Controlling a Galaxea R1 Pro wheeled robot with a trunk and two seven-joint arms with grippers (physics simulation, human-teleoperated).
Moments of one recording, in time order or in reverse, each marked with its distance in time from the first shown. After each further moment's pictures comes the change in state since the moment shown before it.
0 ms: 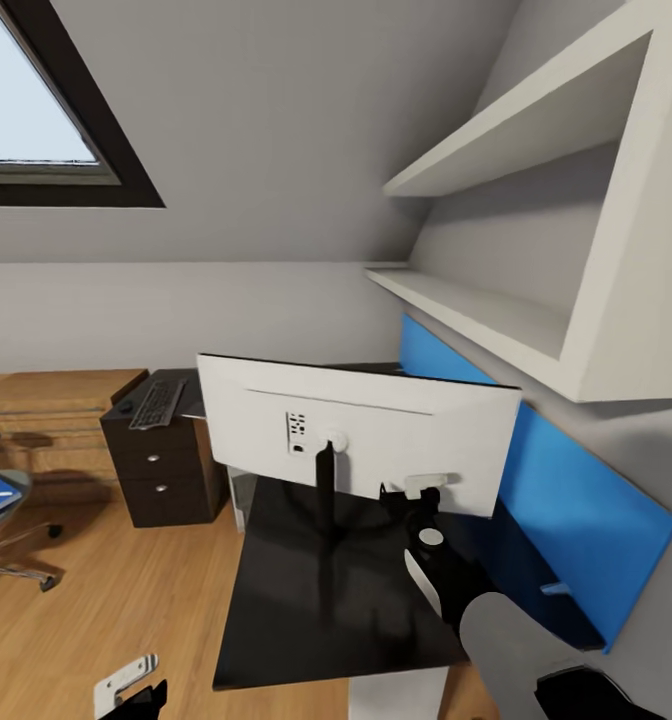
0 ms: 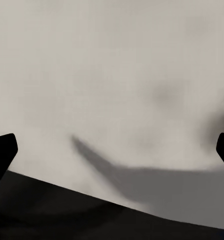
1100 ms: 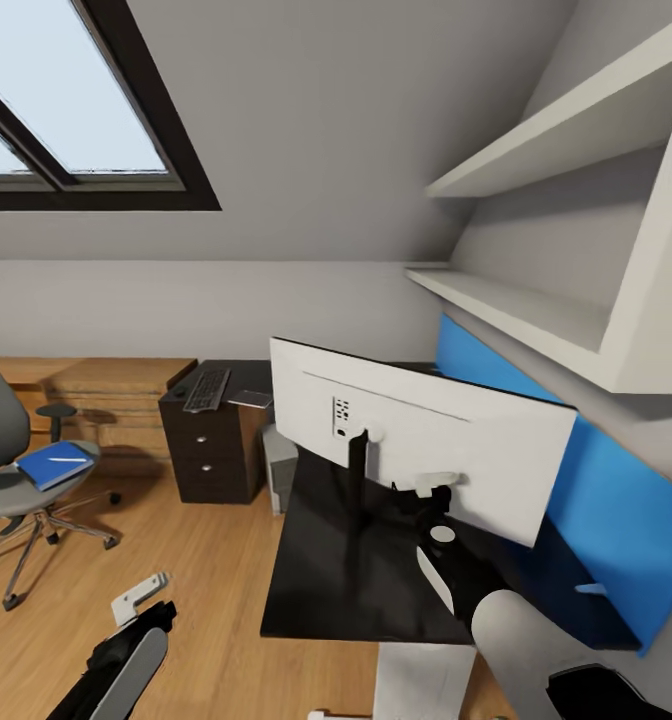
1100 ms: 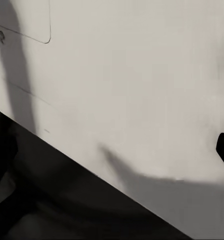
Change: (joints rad) left arm -0.153 -0.050 -0.005 -0.235 0.085 0.182 0.523; right arm -0.004 -0.040 0.000 -0.006 0.001 0.013 0.007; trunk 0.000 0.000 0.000
